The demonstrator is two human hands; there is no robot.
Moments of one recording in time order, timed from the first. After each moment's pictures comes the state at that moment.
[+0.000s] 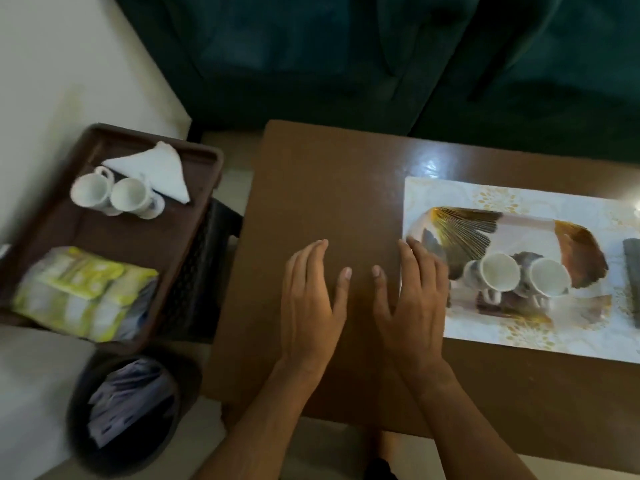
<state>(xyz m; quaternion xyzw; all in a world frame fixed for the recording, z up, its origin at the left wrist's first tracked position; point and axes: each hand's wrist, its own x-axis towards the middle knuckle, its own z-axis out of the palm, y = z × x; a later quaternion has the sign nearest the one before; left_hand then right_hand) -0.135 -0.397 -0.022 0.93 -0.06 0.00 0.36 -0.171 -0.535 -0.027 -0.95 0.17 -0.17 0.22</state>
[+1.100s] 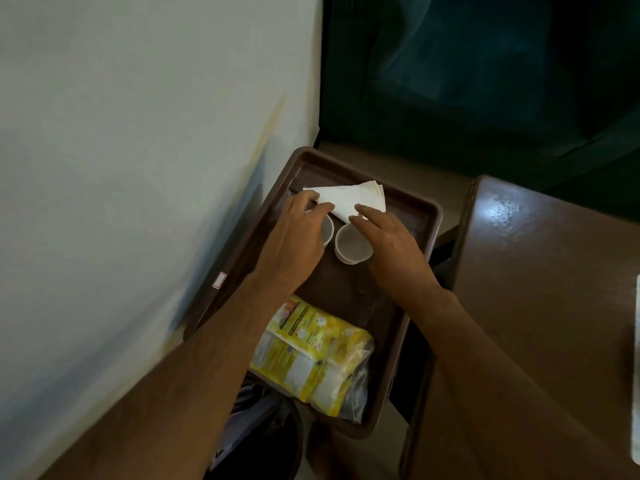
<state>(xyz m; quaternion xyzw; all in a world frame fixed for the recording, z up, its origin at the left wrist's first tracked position) 0.125 -0.029 -0.027 0.96 -0.11 -0.08 0.24 0.100 -0.213 -0.029 -0.96 -0.12 0.10 0.22</state>
